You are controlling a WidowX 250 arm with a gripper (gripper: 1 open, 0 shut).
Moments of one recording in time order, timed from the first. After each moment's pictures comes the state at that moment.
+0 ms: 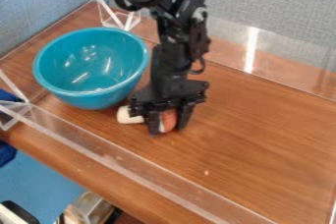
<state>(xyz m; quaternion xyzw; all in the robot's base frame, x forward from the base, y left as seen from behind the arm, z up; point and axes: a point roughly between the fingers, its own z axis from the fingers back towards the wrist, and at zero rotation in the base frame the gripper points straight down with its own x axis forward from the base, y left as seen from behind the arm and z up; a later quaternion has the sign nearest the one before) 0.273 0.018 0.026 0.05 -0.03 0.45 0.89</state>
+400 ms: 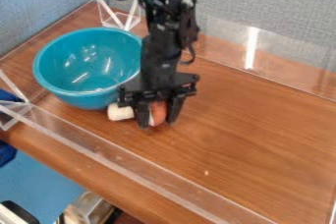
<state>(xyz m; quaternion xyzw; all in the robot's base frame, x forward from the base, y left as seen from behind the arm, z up) 0.270 0.028 0.043 0.05 -0.02 0.44 0.90</state>
